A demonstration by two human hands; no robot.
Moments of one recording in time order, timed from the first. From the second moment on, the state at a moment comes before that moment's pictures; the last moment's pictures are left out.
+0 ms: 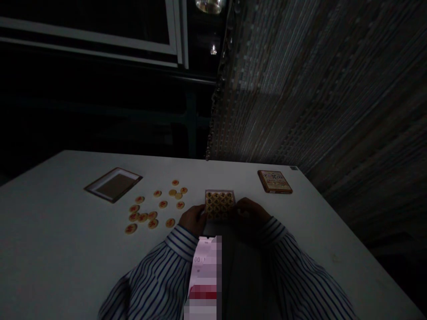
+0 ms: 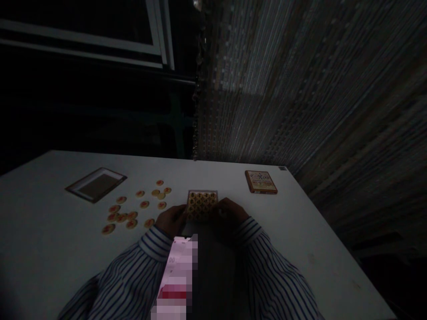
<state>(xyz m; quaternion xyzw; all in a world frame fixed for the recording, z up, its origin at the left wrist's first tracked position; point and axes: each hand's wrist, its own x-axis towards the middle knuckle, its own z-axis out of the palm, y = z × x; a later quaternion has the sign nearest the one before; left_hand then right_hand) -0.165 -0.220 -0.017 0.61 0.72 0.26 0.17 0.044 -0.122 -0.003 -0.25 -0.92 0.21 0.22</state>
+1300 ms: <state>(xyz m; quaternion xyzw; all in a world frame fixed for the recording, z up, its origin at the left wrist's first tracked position) -0.165 -0.221 -0.019 0.62 0.73 0.27 0.14 0.043 -0.122 -0.015 -0.27 -0.92 0.18 0.22</state>
